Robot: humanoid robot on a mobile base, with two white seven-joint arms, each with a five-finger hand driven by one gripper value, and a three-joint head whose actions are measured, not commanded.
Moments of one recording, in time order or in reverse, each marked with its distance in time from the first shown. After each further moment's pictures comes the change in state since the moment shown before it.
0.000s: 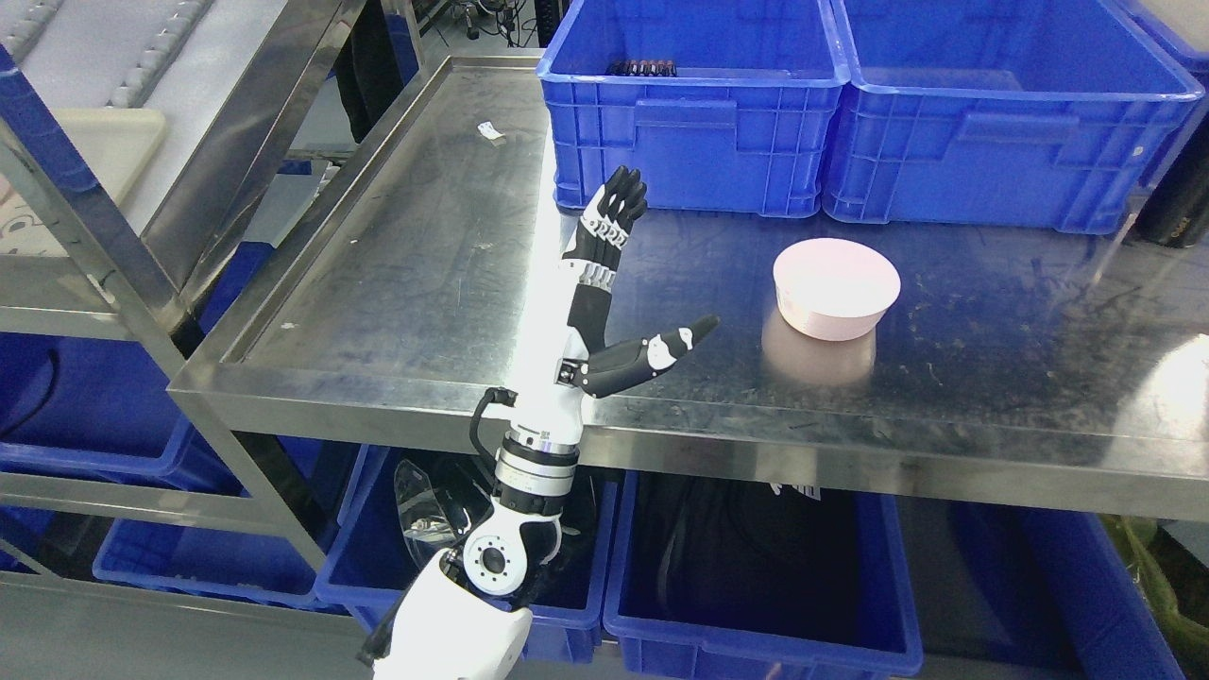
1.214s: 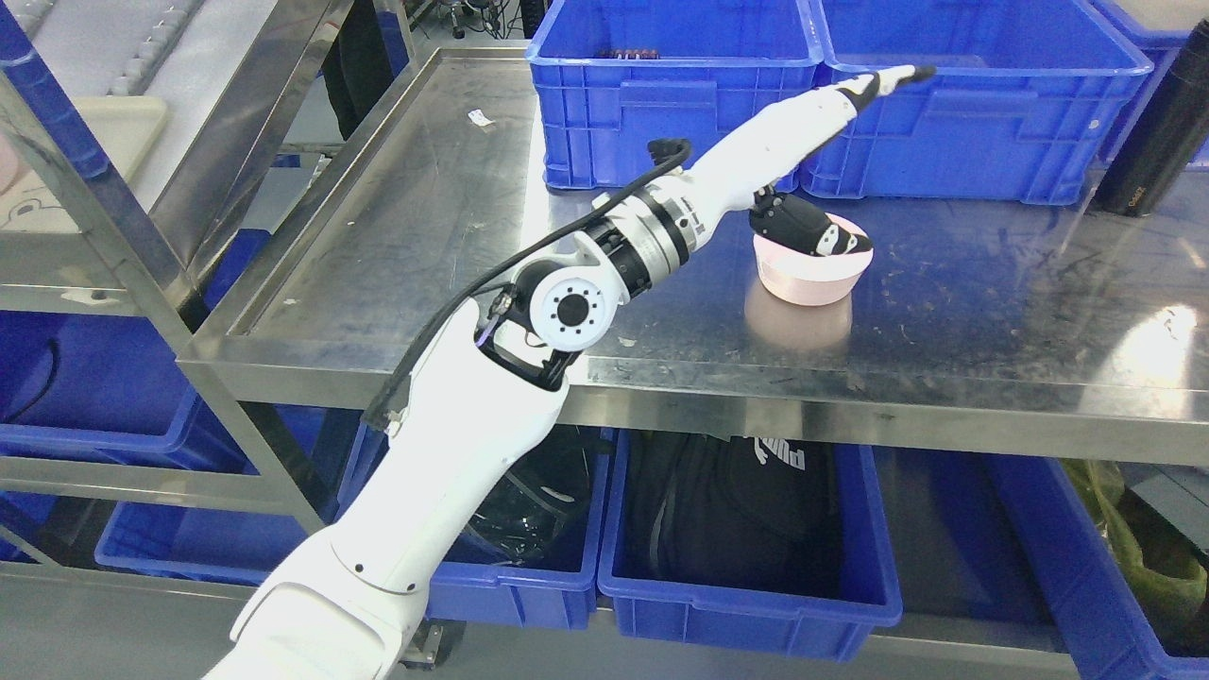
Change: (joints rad) left arm -0.613 0.000 -0.111 0.008 -0.557 0.667 -0.642; right arm 0.000 0.000 0.000 0.000 0.000 0.008 0.000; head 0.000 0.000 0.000
